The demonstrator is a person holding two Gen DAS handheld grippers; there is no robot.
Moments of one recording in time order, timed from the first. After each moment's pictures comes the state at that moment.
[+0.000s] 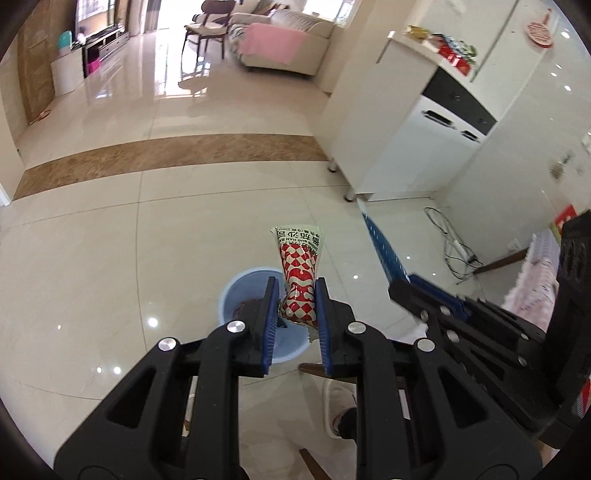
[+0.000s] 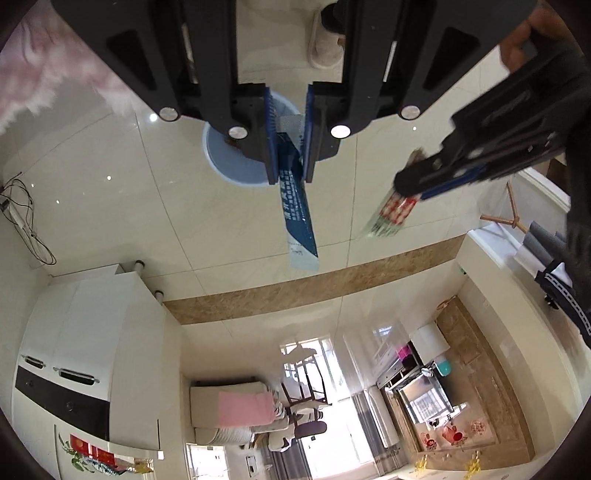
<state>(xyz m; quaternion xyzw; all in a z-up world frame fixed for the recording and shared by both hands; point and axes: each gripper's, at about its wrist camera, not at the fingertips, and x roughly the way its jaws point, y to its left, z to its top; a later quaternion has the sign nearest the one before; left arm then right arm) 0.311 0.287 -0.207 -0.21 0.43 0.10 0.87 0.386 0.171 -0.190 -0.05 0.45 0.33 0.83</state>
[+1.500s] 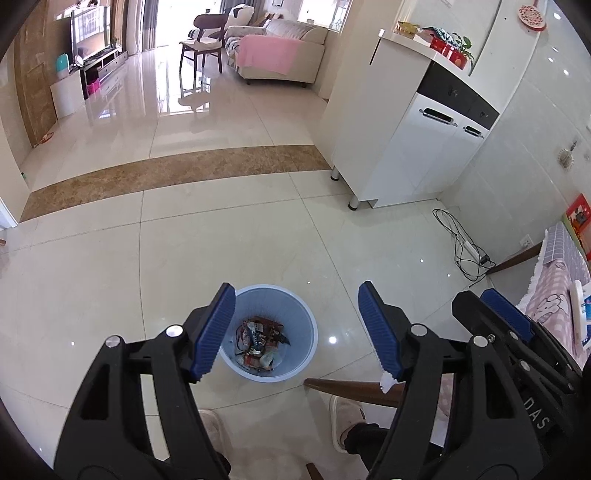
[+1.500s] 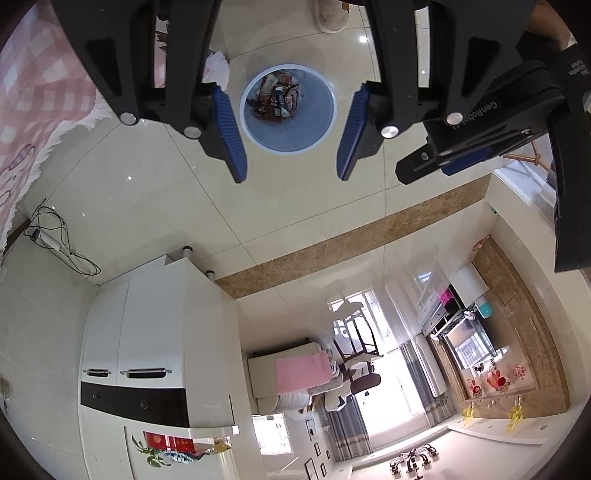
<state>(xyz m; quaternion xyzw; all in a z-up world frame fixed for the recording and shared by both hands) 0.338 0.246 -0.194 -0.18 0.41 0.12 0.89 0.392 0.088 -0.167 0.01 0.40 0.24 0.89</state>
